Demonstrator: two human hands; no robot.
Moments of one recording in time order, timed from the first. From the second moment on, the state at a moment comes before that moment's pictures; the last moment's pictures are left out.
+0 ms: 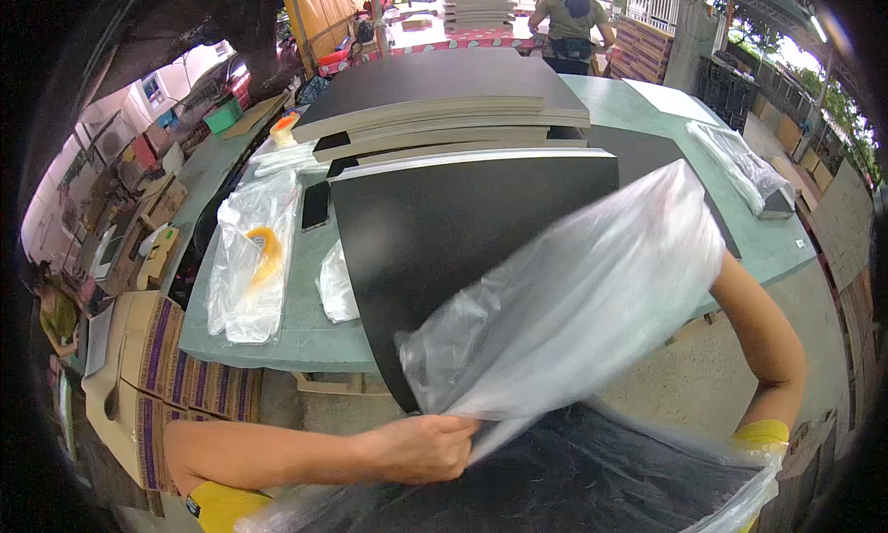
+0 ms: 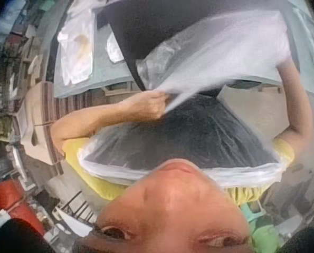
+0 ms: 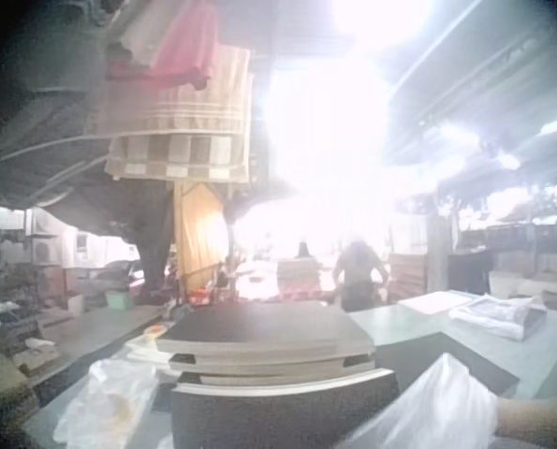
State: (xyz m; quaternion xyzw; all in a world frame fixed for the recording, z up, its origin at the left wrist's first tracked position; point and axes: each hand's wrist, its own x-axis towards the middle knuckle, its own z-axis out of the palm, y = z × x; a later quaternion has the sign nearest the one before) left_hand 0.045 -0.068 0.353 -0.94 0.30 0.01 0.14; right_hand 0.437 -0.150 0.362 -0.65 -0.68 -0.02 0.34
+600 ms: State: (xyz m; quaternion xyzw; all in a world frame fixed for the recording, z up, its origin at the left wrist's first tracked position) left_hand 0.023 -0.028 0.361 -0.93 -0.04 0.14 -0.35; right_hand 0.426 -0.191 0.460 -0.73 -0.47 -0.11 0.48
